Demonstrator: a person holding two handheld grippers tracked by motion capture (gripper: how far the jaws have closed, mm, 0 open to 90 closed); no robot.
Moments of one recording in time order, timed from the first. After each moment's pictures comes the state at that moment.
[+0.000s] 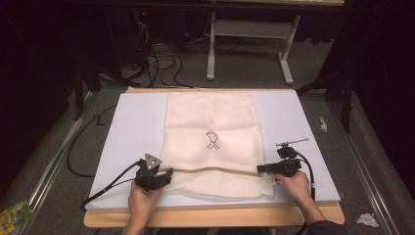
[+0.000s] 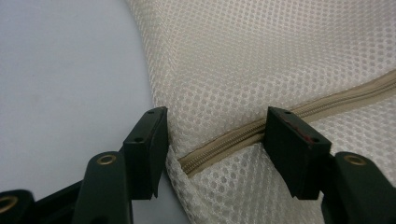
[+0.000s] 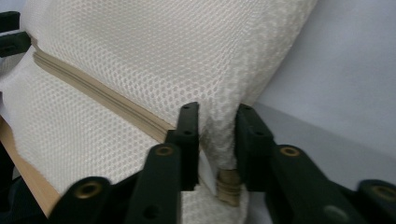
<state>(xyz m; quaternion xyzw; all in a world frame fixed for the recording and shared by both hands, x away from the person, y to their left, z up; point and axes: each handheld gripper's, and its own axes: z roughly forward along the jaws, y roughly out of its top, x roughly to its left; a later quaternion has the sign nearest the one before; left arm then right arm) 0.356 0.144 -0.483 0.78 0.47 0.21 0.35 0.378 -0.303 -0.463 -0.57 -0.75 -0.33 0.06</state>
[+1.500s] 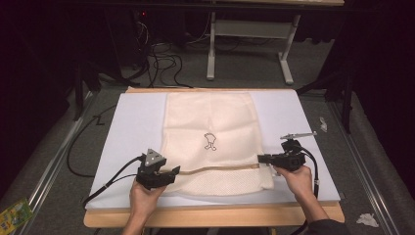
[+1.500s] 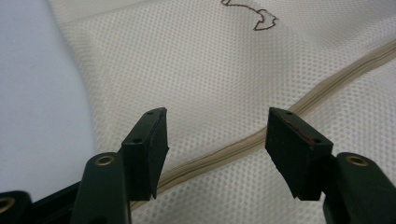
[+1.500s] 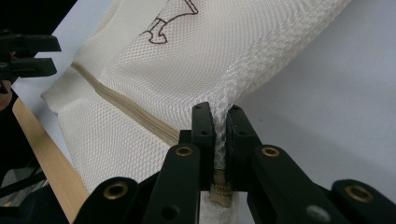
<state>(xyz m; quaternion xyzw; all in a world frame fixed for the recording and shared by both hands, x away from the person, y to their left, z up) 0.348 0.130 -0.441 0.79 0.43 0.15 0.40 0.370 -0.298 -0.420 -0.51 -0.75 -0.41 0.01</state>
